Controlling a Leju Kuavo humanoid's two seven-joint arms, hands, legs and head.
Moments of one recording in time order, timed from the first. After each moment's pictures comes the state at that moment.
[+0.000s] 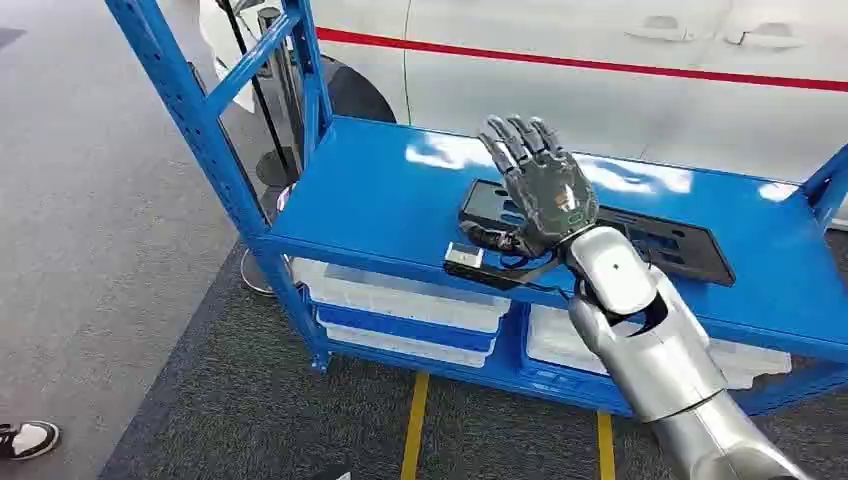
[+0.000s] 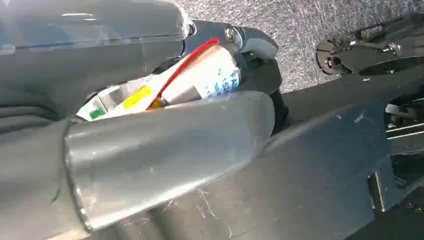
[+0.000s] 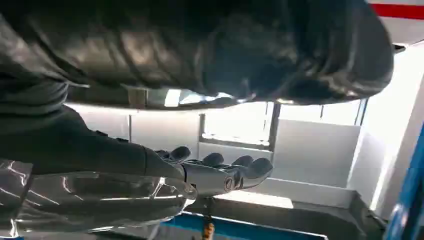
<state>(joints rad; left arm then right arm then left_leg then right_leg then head) -0.18 -0.01 -1.31 0.02 1.31 0.06 0.11 -0.86 -0.04 0.73 -0.96 1.30 -0.13 -0.21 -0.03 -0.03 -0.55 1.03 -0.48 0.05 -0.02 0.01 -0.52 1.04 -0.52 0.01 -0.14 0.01</state>
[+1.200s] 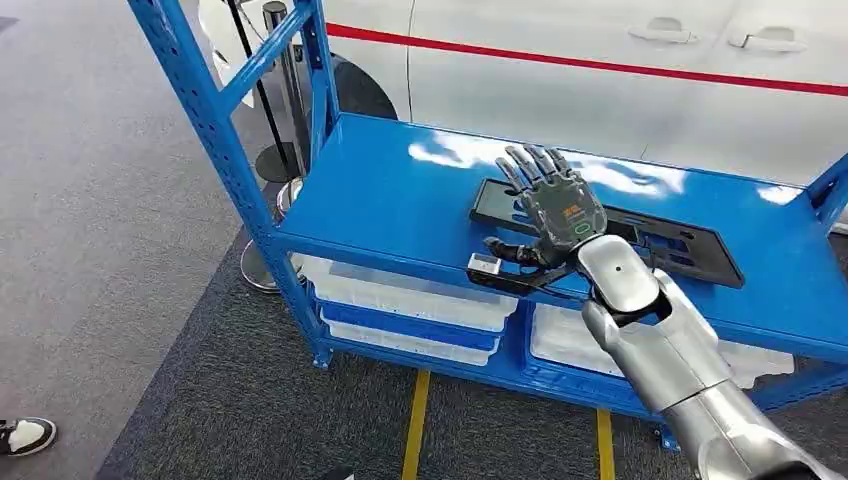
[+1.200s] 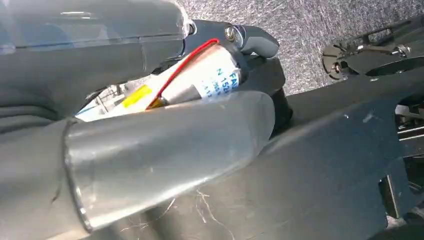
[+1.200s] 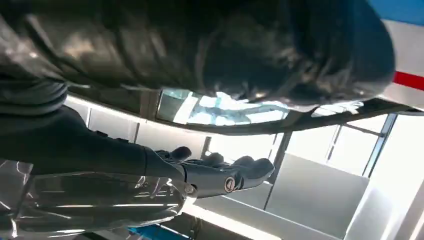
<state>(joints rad) -0.20 -0.03 -1.39 0.03 1.36 0.06 0.10 -0.89 -0.09 0.77 -0.78 1.30 -0.14 -0.20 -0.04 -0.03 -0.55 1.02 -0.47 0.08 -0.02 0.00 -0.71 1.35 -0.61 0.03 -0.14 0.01</state>
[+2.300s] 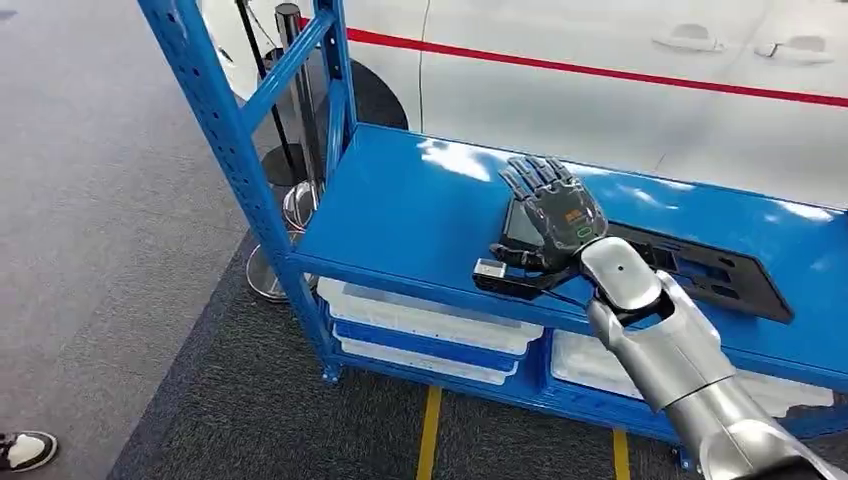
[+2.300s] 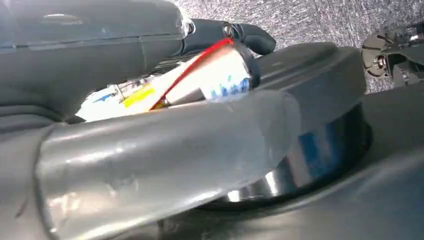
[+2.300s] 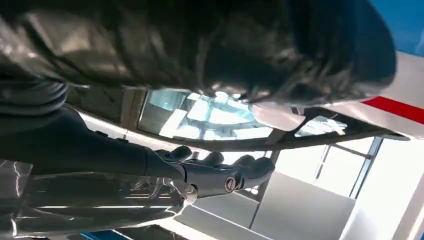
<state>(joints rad) -0.14 -0.04 -1.40 0.06 1.39 0.08 0.11 -0.90 -0.10 0.77 -0.74 1.27 -0.11 -0.23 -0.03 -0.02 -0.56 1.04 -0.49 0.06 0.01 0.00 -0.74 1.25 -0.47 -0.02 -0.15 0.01</state>
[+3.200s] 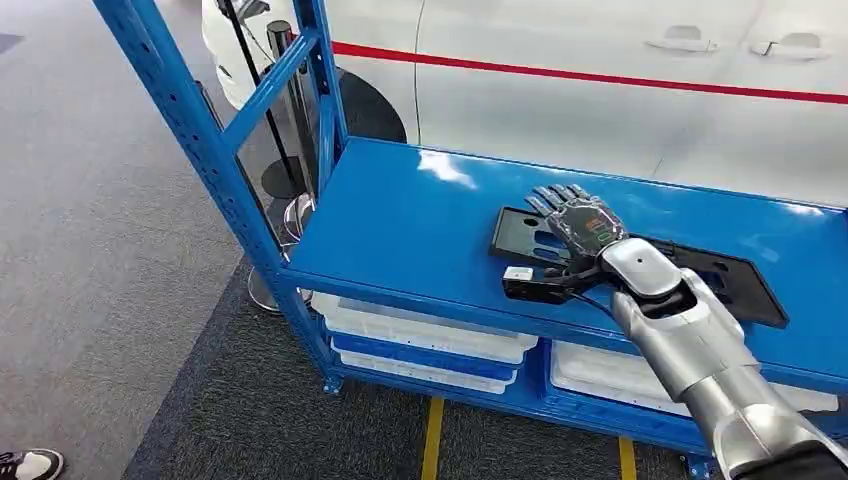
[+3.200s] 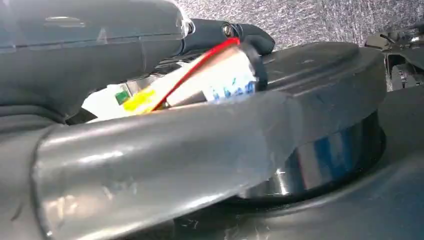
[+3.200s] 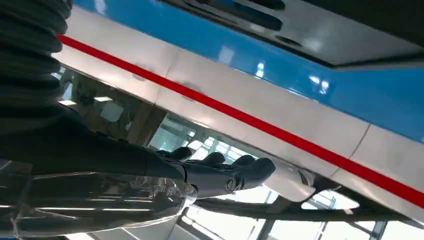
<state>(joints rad) -0.13 -0.05 -1.42 0.06 1.48 0.09 0.11 -0.96 -0.12 0.79 -0.55 1.22 0.03 -0.33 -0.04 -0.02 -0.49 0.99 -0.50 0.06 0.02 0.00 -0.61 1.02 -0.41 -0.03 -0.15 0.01</state>
